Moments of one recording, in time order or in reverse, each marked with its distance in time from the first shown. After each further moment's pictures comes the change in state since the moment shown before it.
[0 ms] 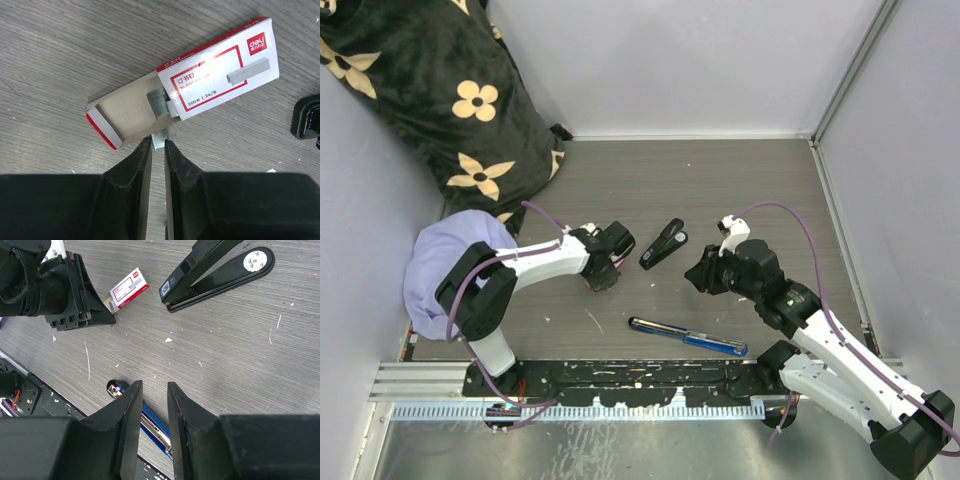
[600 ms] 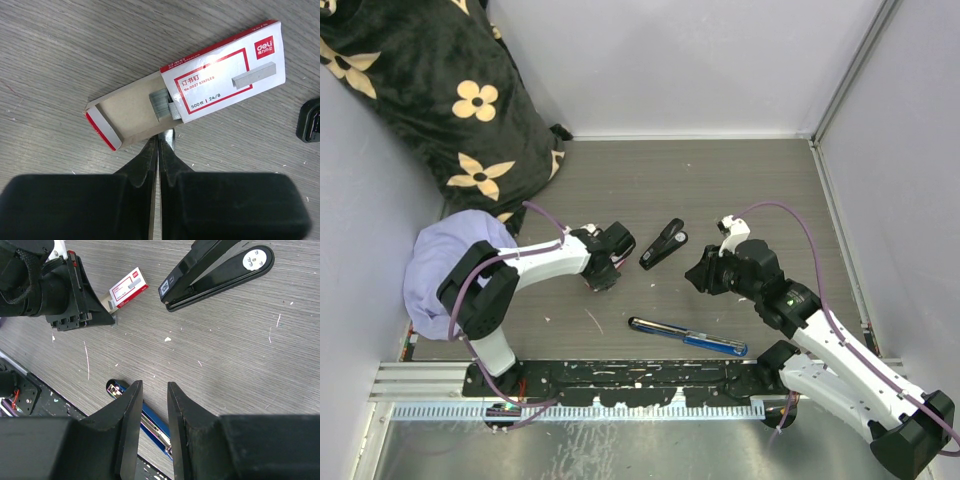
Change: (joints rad) left arm 0.000 0.013 0.002 0.000 0.000 0.001; right arm 0.000 0.002 0.000 -0.003 0.000 0.000
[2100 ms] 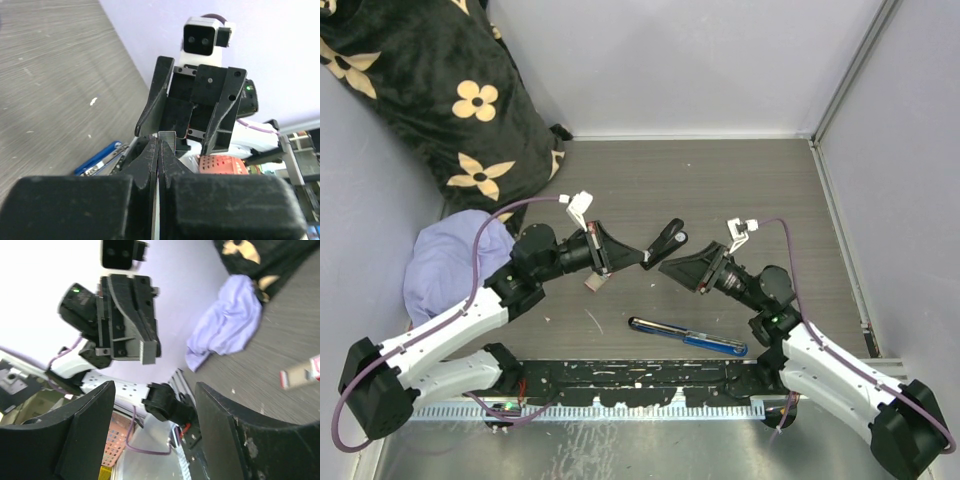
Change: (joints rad) left arm 0.044 -0.728 -0.372 0.935 0.674 0.283; right arm 0.000 -0.023 -0.346 1.053 -0.332 0.637
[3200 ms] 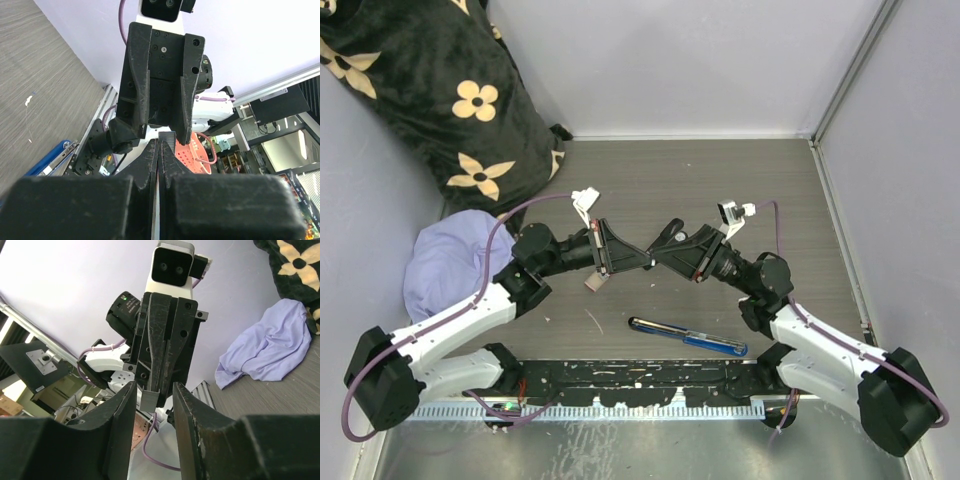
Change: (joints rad) left arm 0.000 0.062 -0.010 0.281 0.213 -0.179; right arm 0.000 0.208 0.096 0.360 -0.103 0.062
